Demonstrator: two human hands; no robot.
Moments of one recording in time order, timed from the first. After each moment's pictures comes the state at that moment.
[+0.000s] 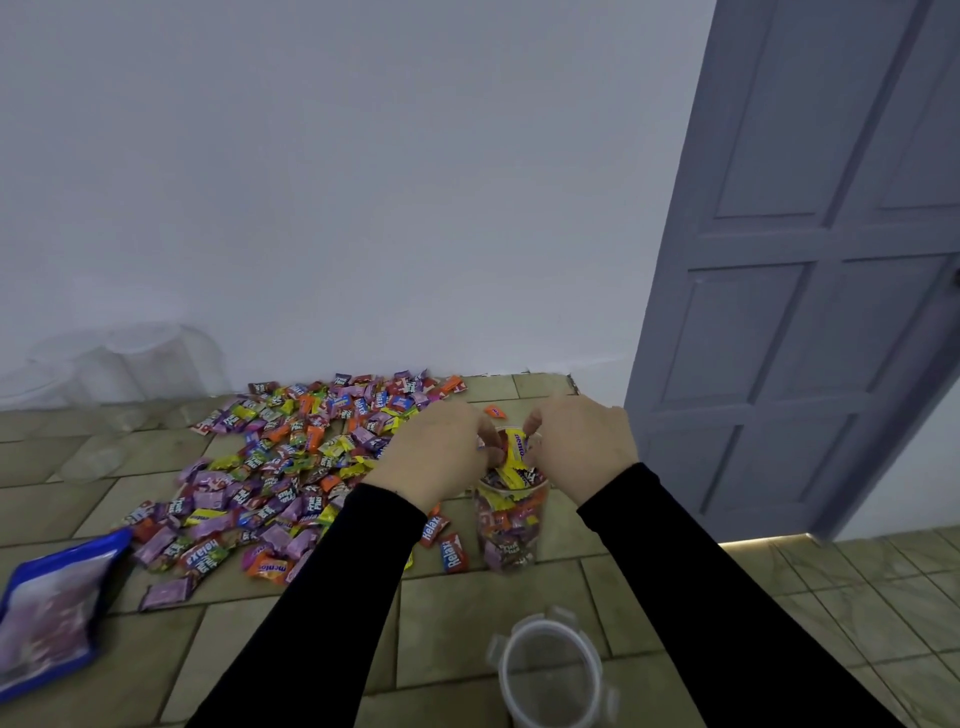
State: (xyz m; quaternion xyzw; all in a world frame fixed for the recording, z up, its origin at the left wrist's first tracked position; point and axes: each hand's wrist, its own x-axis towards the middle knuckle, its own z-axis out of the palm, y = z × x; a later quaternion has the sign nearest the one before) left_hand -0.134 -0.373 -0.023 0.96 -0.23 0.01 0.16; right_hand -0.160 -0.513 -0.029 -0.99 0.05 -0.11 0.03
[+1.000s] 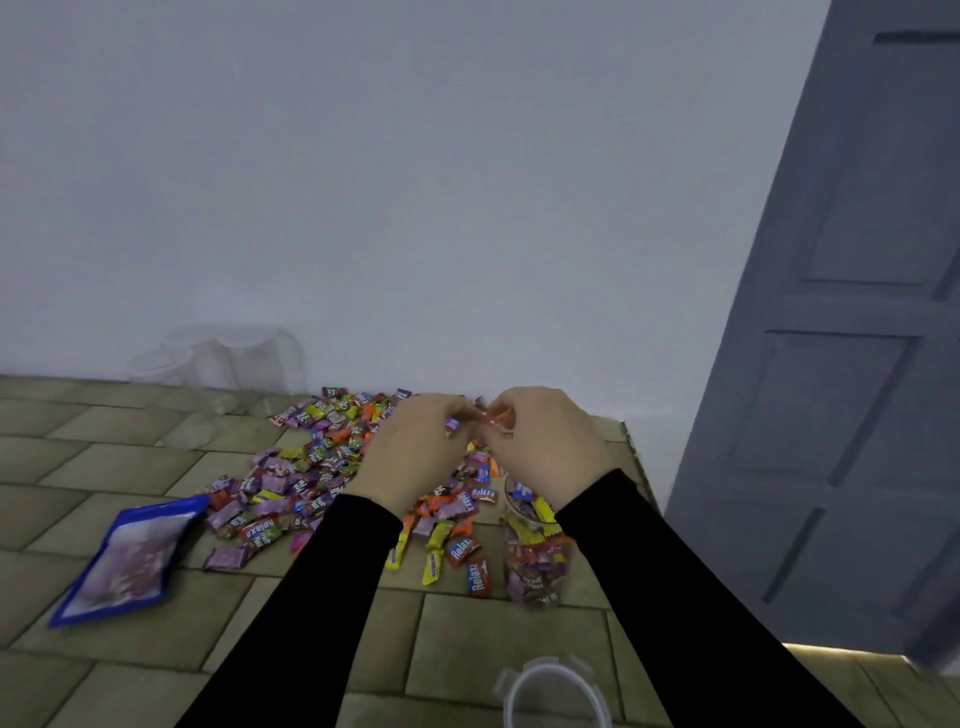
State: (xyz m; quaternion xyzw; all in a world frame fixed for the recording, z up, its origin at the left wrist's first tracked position) left_hand -0.139 -0.339 -0.010 0.94 -0.11 0.16 0.28; right_hand -0.155 -0.476 0.012 -0.96 -0.09 -0.13 0.21
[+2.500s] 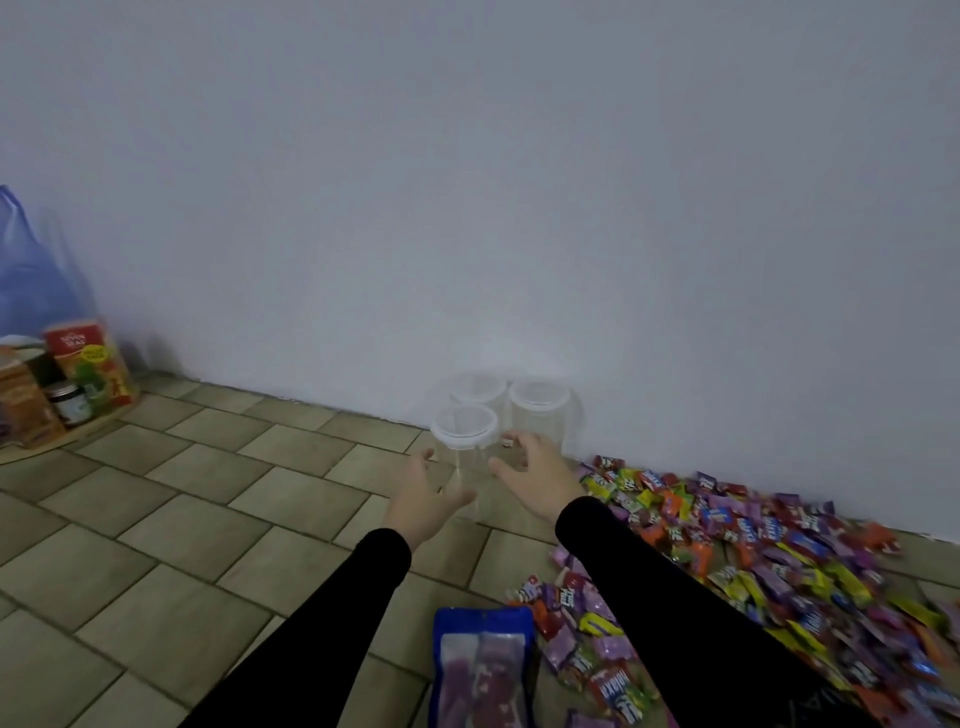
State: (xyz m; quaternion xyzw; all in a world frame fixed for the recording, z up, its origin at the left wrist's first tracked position) left_hand -0.002 0.096 -0.105 0.83 0.17 0.11 0.51; right_hand 0.041 -0.065 -0.068 -0.89 -0.20 0.04 0.42
